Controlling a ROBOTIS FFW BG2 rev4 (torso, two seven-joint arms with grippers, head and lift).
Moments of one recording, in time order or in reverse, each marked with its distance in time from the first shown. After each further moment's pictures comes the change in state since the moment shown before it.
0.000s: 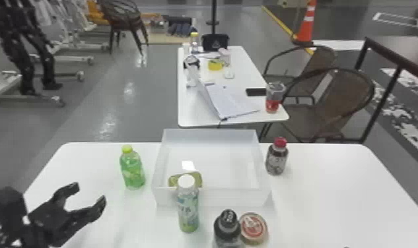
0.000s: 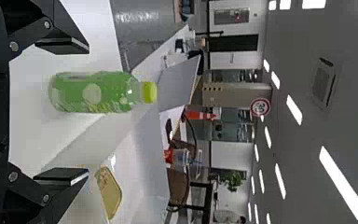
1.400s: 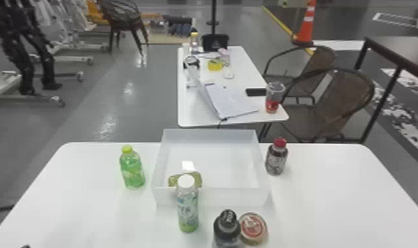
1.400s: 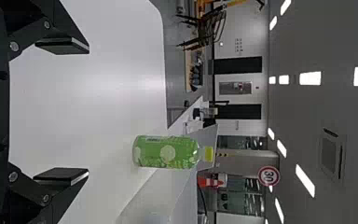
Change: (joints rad) left arm 0.273 -0.001 0.018 0.063 0.131 -0.283 0.263; right arm 0.049 0.000 -0.002 -0.041 -0.003 0.002 -0.008
